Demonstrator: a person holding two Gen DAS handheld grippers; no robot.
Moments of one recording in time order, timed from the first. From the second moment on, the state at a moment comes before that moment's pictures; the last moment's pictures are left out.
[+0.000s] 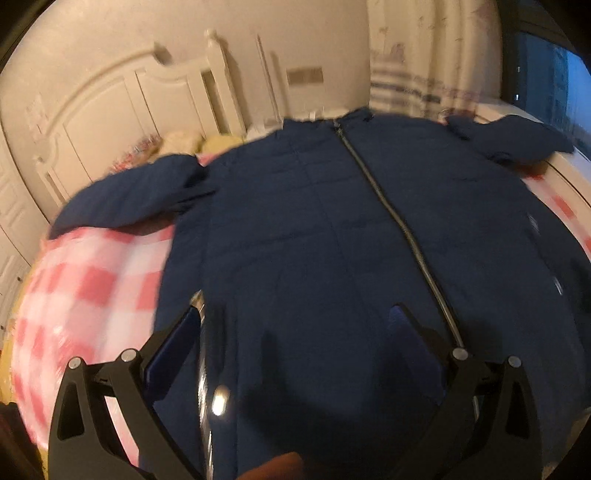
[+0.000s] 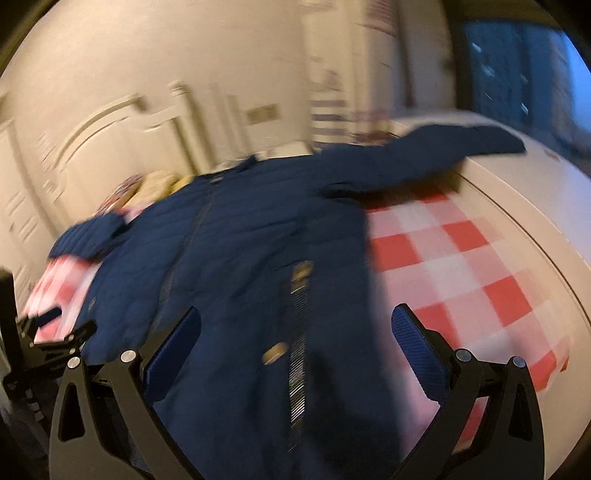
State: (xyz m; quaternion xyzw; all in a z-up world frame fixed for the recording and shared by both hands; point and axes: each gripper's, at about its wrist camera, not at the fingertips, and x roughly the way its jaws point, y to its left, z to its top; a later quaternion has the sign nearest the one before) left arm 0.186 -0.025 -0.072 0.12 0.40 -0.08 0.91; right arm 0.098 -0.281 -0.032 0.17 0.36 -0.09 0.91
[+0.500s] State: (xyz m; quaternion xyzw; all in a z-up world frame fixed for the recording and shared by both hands) left arm 0.345 0.003 -0.127 0.02 0.46 -0.04 0.89; right arm 0.262 -0.483 -0.069 0.32 0.33 -0.21 0.86
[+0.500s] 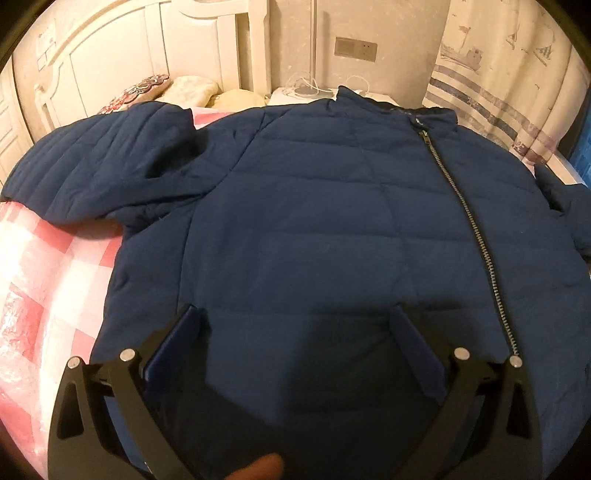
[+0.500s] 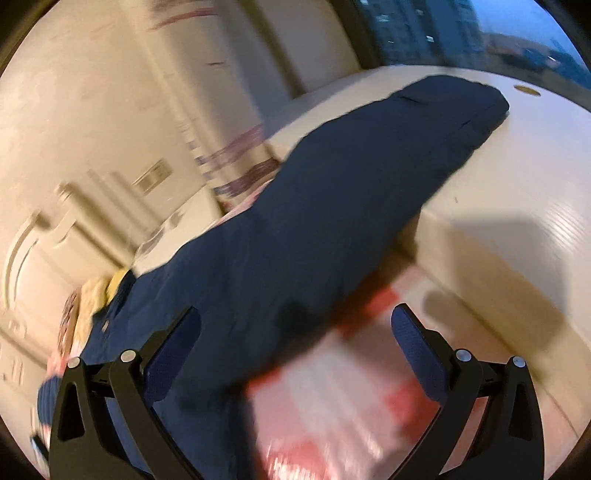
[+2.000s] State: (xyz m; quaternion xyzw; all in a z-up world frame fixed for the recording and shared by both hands) left arm 0.338 0.008 -0.123 0.00 0.45 -0.05 0.89; right arm 0.263 -0.424 -0.108 0.49 0.32 -0.08 0.81
